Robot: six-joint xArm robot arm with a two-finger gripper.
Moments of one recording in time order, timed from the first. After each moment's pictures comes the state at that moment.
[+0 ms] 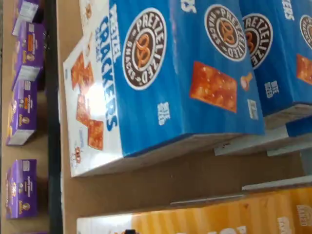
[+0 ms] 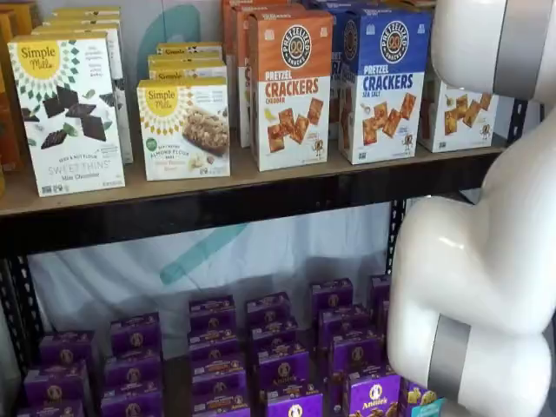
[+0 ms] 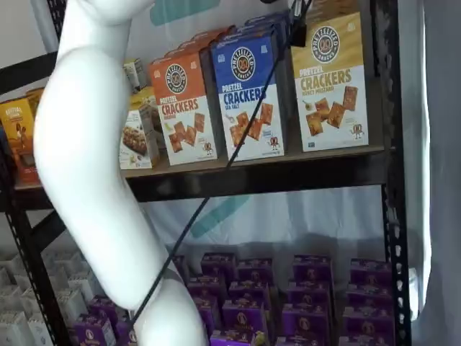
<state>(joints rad) -0.83 -0.27 -1.58 0.61 1.59 -2.22</state>
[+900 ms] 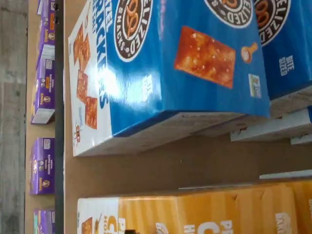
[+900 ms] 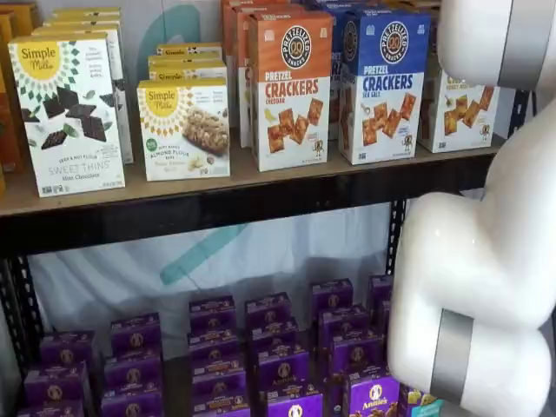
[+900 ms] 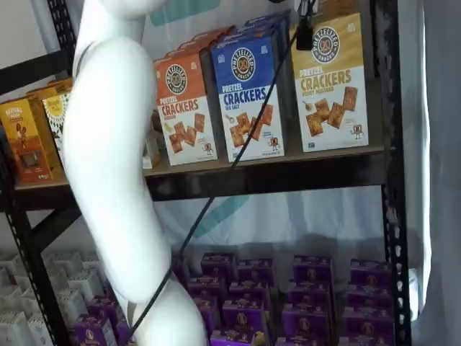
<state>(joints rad) -0.74 -0.16 -1.71 0.48 1.60 -2.17</state>
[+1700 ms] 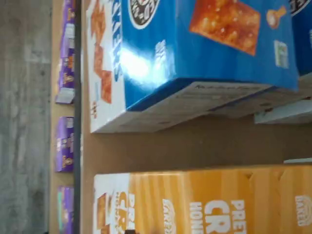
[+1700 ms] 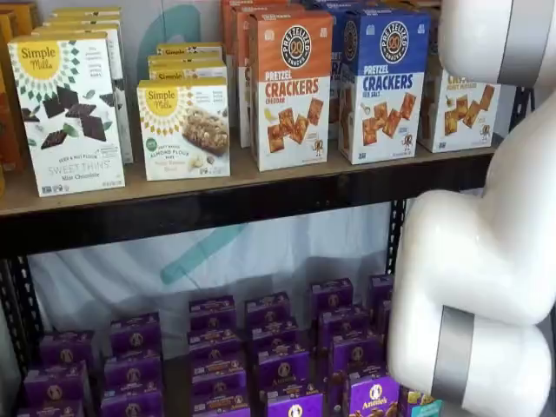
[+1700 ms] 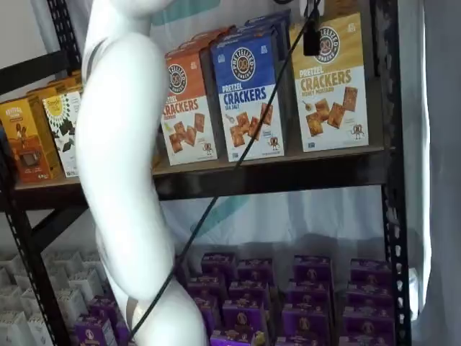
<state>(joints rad) -0.70 -0.10 -1.77 0.38 1.64 -2.17</state>
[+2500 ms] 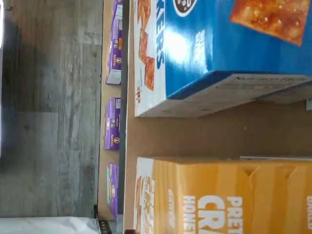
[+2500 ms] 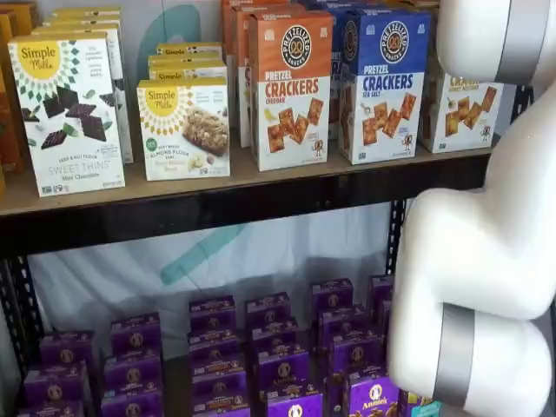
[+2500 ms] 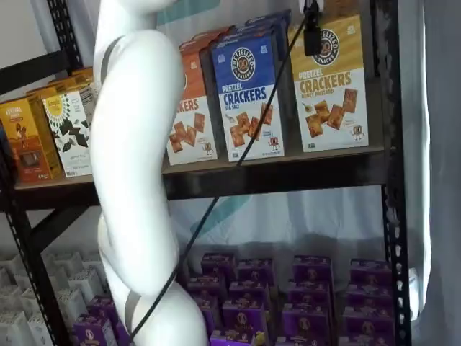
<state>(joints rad) -0.65 -0.03 -1.91 0.23 1.77 -2.14</state>
